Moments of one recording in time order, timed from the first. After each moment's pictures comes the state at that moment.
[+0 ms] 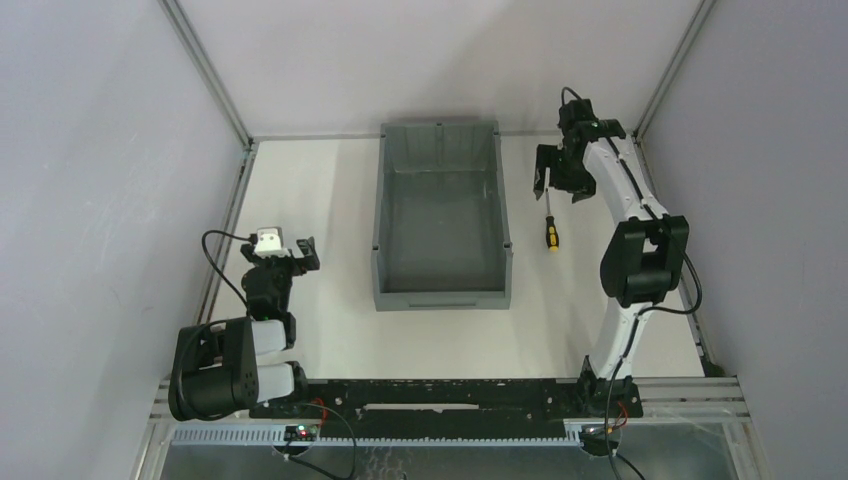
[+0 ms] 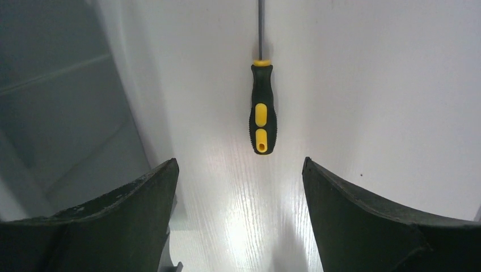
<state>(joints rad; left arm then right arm) 0.17 1.28 0.10 1.14 0.13 -0.03 0.08 1.92 1.85 -1.08 0.04 0.21</state>
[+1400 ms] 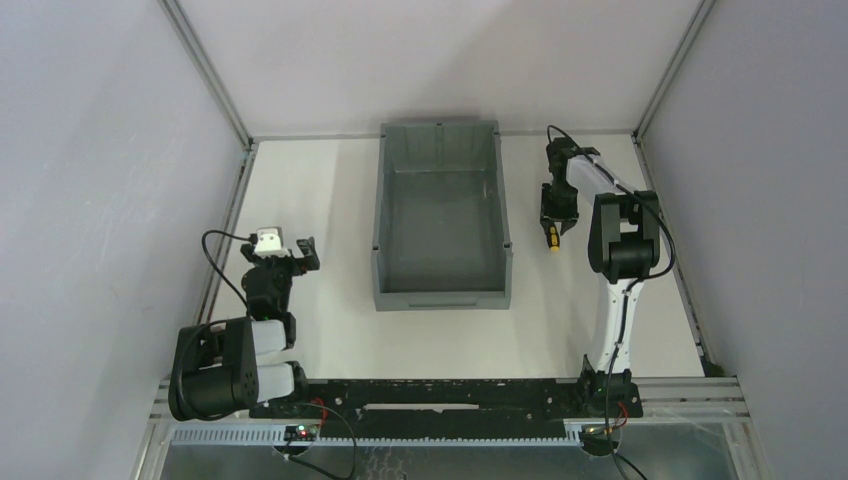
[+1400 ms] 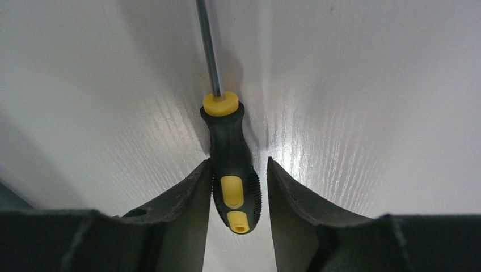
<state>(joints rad) 0.17 1.28 0.10 1.14 0.13 -0.03 0.06 2.16 1.70 -0.94 0.10 0.21</state>
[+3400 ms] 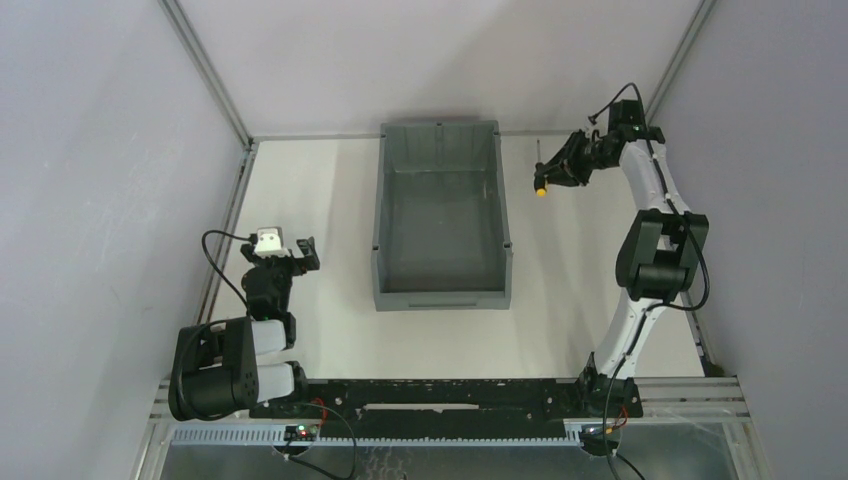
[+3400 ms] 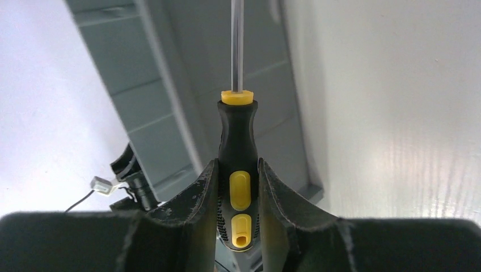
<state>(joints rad) 0.17 1.28 0.10 1.14 0.13 -0.03 -0.13 1.98 1.77 -0.87 -0.71 0.49</state>
